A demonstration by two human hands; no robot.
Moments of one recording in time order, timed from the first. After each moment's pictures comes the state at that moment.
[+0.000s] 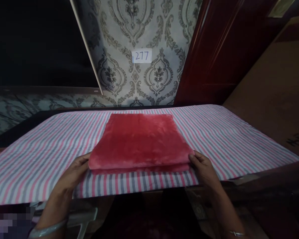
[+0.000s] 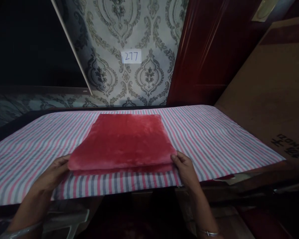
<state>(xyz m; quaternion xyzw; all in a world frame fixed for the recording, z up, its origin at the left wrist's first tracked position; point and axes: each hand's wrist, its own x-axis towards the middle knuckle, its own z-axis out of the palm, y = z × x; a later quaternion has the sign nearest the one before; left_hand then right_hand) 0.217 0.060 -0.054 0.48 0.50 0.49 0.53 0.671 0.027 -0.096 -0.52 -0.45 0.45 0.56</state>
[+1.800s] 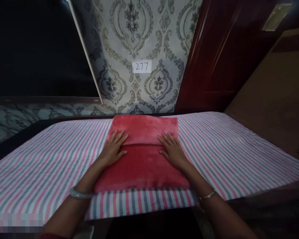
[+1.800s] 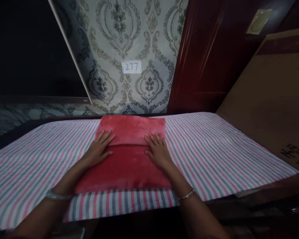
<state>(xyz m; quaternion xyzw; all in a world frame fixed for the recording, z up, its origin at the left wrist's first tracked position) 0.290 0.170 -0.042 0.82 0.51 0.23 0.09 0.613 0.145 -0.077 -0.57 -0.79 0.04 0.24</state>
